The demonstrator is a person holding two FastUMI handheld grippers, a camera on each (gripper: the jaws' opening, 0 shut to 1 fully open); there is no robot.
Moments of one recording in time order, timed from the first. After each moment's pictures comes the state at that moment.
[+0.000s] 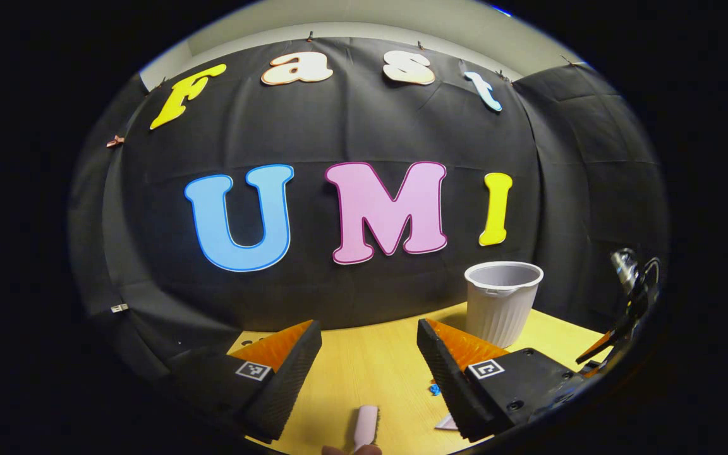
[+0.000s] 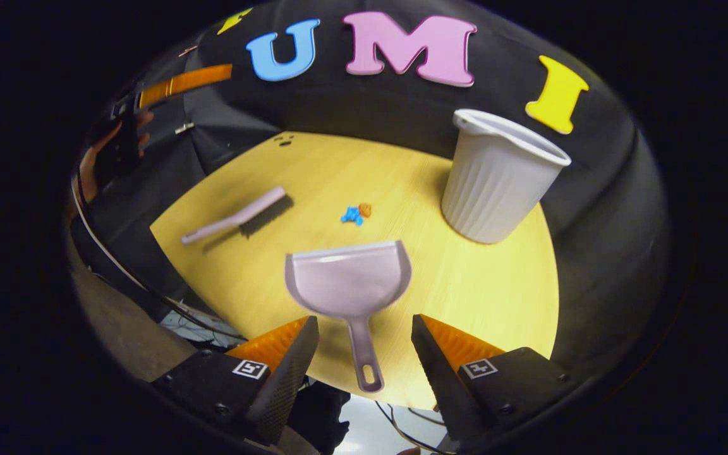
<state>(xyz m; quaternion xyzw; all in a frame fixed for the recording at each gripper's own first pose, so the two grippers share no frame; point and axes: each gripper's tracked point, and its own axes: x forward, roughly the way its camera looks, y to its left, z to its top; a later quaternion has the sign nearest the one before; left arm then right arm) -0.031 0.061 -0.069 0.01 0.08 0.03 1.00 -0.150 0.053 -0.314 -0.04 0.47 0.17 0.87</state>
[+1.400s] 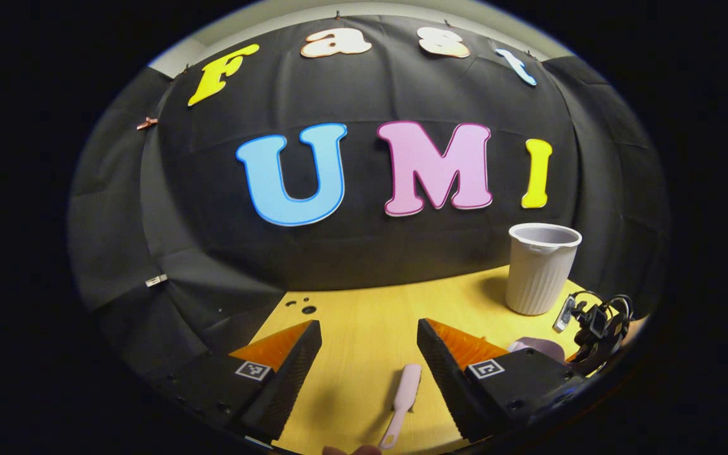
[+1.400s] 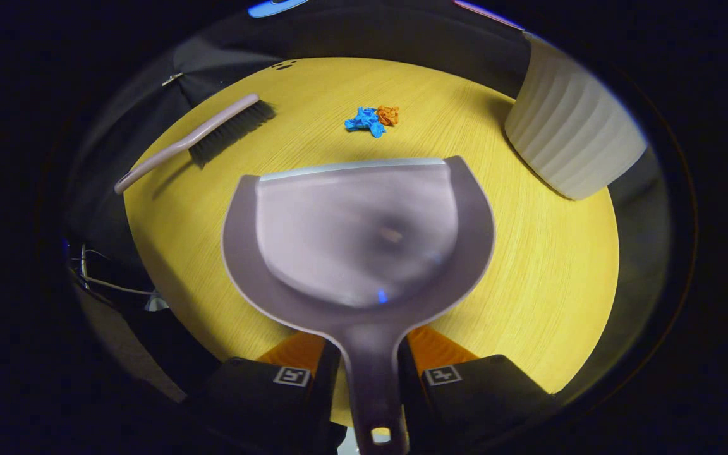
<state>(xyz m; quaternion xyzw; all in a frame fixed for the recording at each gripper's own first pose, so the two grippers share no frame) -0.096 0.125 -0.135 0.00 0.18 0.13 0.98 -0.125 0.085 -0.446 -0.07 0.57 0.20 0.79</state>
